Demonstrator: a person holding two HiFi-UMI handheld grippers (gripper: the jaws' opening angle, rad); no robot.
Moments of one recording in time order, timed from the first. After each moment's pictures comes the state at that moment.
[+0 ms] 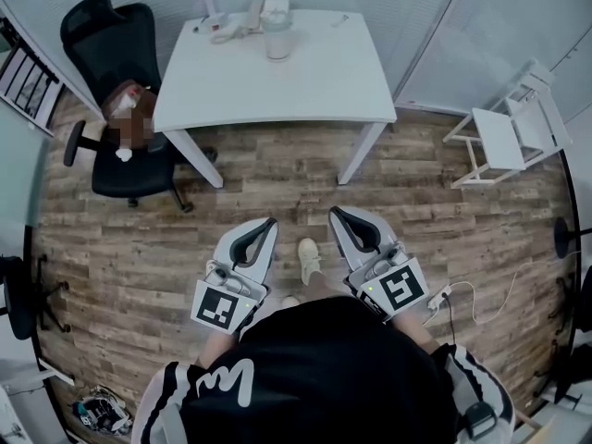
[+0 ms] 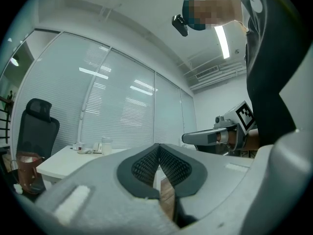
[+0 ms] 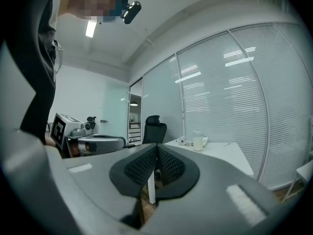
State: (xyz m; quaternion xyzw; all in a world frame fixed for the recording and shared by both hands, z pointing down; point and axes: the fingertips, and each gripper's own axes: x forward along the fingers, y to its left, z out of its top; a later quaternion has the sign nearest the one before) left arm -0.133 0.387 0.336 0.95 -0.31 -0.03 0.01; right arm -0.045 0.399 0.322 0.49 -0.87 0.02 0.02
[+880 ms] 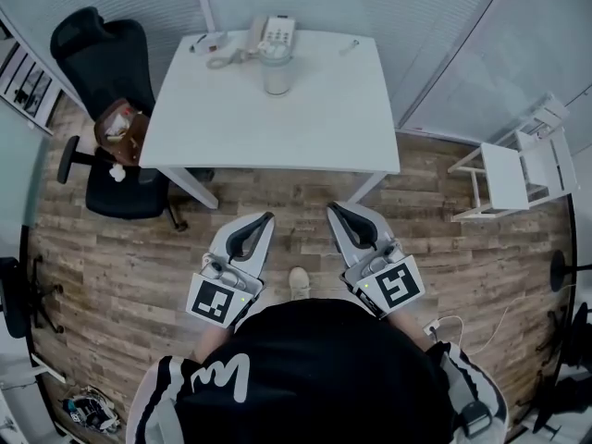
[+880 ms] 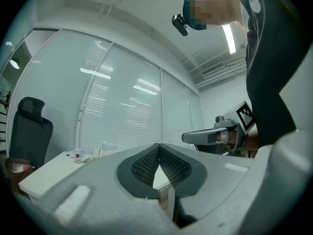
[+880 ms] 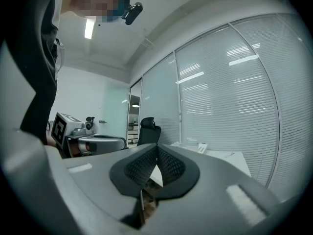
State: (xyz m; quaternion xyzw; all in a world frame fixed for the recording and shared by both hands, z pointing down) left arm -0.076 0.233 0.326 0.94 -0.33 -0.04 0.00; right arm 0.012 0.241 0.310 0.47 -0.88 0.00 0.01
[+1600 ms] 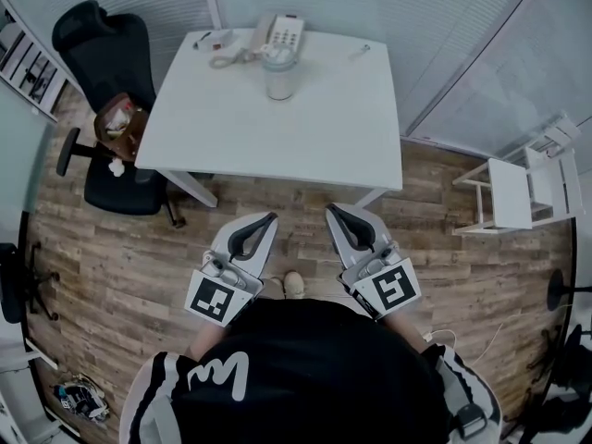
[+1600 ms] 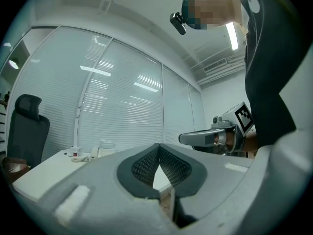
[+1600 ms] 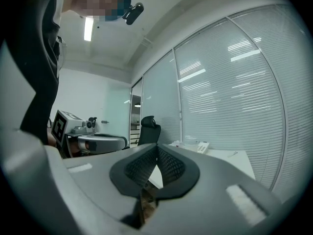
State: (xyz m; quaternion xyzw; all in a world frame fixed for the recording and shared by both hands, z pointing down) left arm -0.048 0.196 0.339 0.94 -0.34 -0.02 0.00; right arm 0.032 0.199 0.326 0.45 -0.89 0.01 0.01
